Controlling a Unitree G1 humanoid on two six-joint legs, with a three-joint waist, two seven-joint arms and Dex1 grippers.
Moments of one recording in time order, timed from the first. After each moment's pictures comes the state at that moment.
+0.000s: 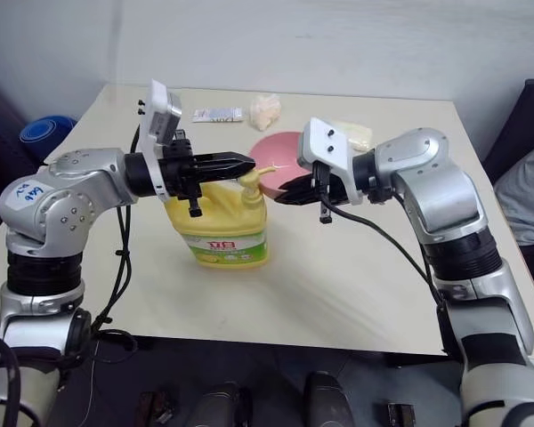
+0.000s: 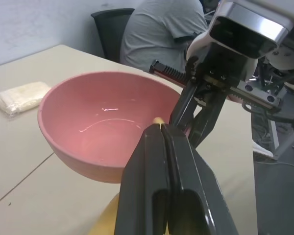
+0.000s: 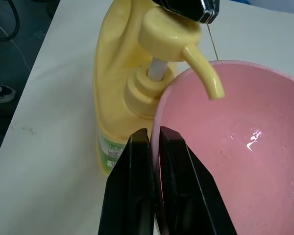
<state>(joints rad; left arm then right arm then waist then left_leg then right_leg) -0.87 0.59 0.00 -0.15 -0.66 0.93 -0.80 -0.98 -0.66 0.23 0.00 0.26 0.57 1.29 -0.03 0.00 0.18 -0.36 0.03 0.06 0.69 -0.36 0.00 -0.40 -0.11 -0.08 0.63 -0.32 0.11</state>
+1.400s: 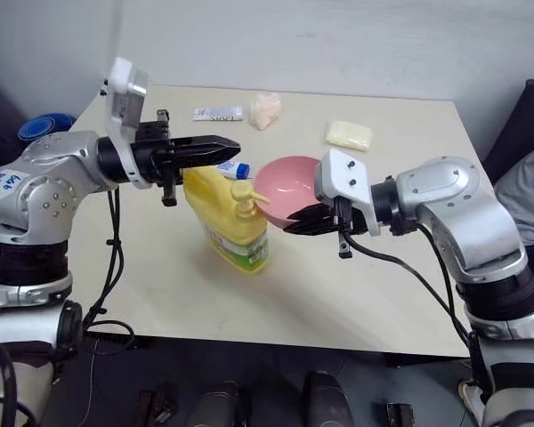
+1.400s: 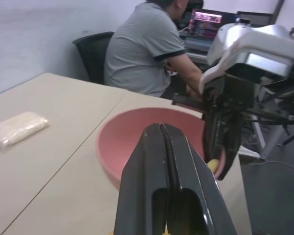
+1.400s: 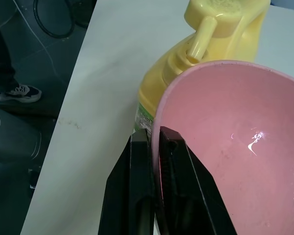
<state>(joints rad) -0.93 0.62 0.06 -0.08 -0.67 0.84 -0.96 -0.79 -0.79 0.15 -0.30 0.41 0.66 1.26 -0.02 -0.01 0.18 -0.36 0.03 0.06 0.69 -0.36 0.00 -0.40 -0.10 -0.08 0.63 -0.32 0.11</state>
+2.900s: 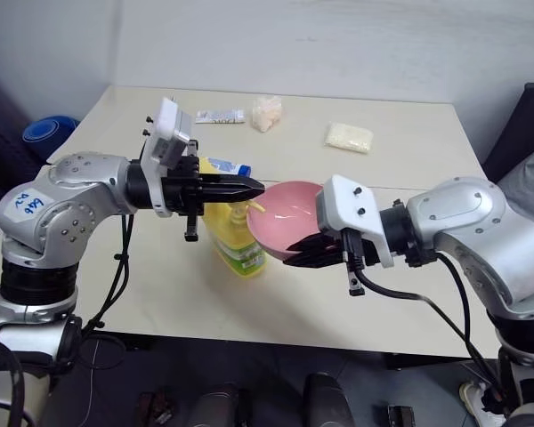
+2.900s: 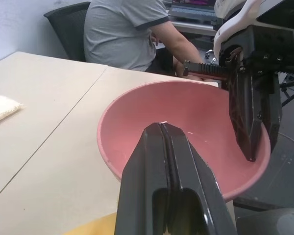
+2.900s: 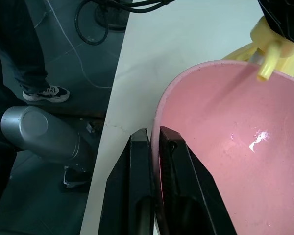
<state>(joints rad) -0.84 0.64 -0.07 -0.24 -0.66 0.85 -0.90 -0.70 -0.92 0.08 -0.57 0.65 0.85 1.19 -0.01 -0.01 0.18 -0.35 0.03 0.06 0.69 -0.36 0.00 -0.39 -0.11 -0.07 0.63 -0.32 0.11</state>
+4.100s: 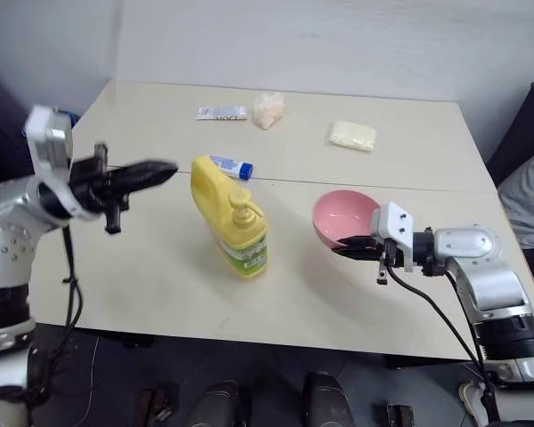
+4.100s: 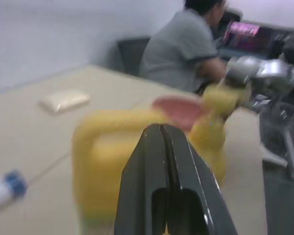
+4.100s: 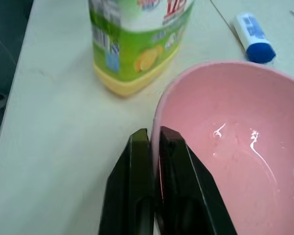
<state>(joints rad) -0.48 0.78 0.28 0.02 -0.66 0.51 -1.12 -0.42 -0.78 0.04 0.21 0.31 -0.05 1.27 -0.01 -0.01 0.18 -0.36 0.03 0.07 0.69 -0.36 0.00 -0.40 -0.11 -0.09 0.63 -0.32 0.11</state>
